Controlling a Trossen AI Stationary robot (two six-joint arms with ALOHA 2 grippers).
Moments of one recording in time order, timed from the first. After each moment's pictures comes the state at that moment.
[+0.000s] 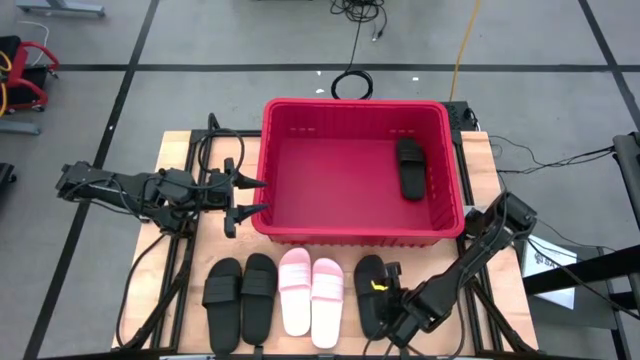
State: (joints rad) left arm -0.20 0.79 0.81 -0.14 -0.30 -0.07; right arm 0.78 1.82 1.31 -0.93 0.41 0.53
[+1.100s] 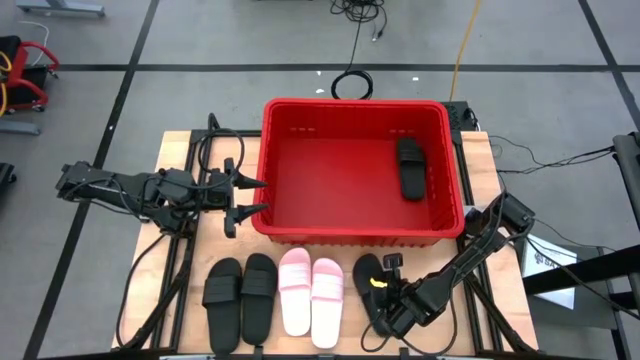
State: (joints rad) left arm -0.20 0.79 0.81 -0.14 -0.30 -0.08; right arm 0.76 1.83 1.17 -0.88 0.54 0.60
